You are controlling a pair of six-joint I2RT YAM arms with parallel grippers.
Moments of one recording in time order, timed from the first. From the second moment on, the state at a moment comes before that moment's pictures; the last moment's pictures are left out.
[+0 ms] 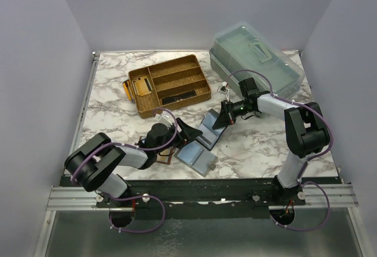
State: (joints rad) left arm -0.73 1.48 0.29 0.90 0.16 -1.23; right arm 0.29 1.81 1.08 -0.44 -1.16 -0.18
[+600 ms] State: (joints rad) left arm -0.73 1.60 0.32 0.98 0.16 -1.27; right arm 0.29 1.81 1.08 -0.44 -1.17 -0.18
